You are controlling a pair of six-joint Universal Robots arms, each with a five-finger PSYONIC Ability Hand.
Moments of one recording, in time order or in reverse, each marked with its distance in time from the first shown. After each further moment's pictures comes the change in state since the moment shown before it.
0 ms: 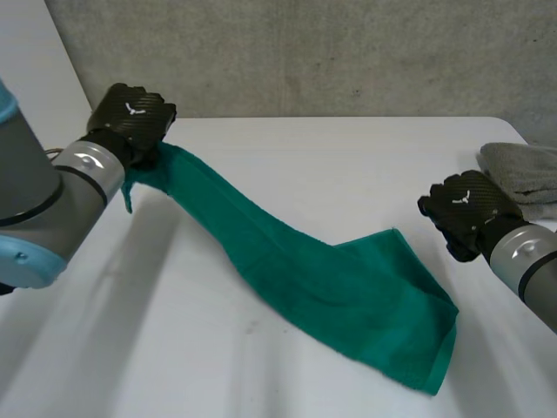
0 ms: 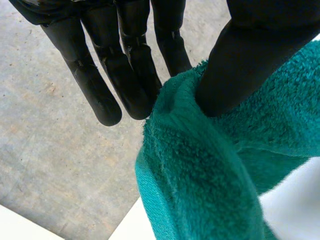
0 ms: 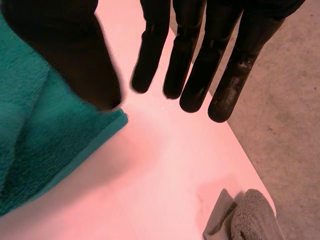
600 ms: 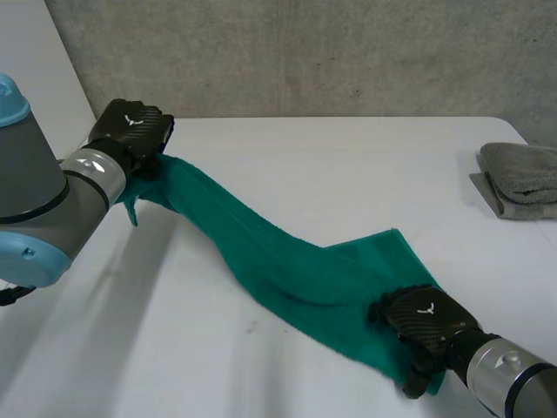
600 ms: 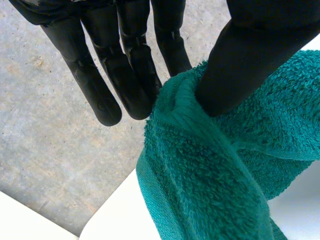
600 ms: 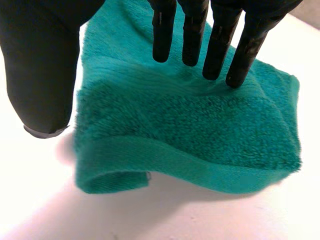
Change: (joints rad) left arm 0.008 -0.054 0.032 -0.044 -0.023 -0.068; right arm 0.029 -0.022 0.363 -0.020 -0.133 0.261; left_hand 0.000 0.001 0.000 0.000 0.000; right_hand -0.501 -0.595 -0.627 -0.636 -0.633
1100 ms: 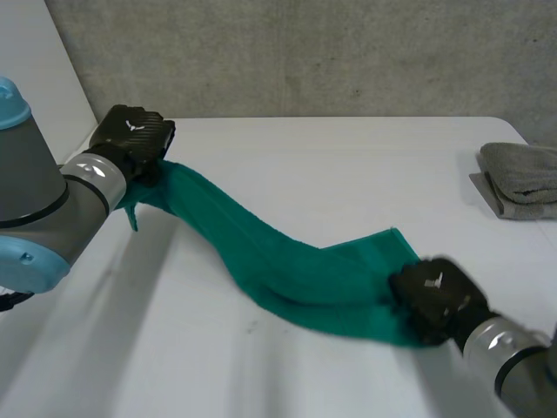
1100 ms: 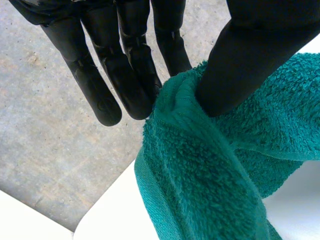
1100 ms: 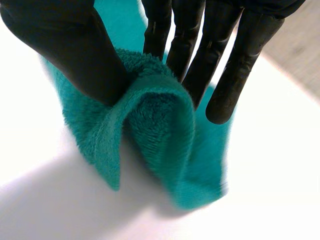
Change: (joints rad) left arm -0.004 0.018 -0.021 -0.020 -0.004 -0.002; right arm 0.030 -0.029 -0.038 -0.137 0.108 -0.030; left_hand 0.000 0.000 0.001 0.000 0.000; right_hand 0.361 0.764 0.806 0.821 0.796
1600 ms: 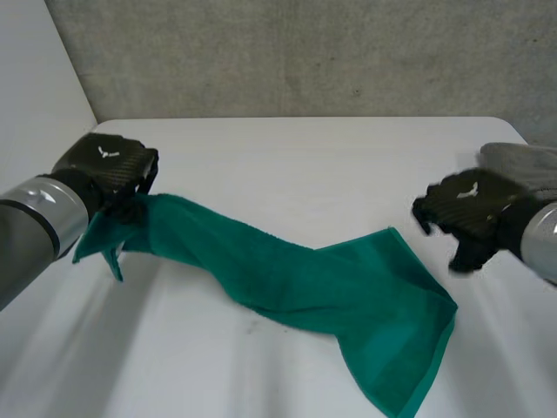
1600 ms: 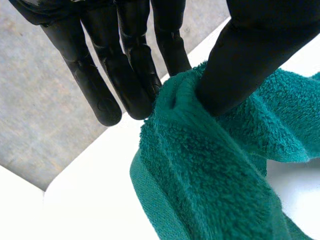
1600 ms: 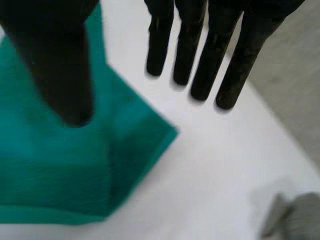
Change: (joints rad) left arm 0.019 0.252 -0.166 -0.244 0.012 -0.050; right arm -0.064 -0.006 -0.545 0.639 -0.067 -0.190; left_hand 0.000 0.002 0.002 0.003 0.000; right_hand -0.046 -0.304 -0.313 -0.317 -0.287
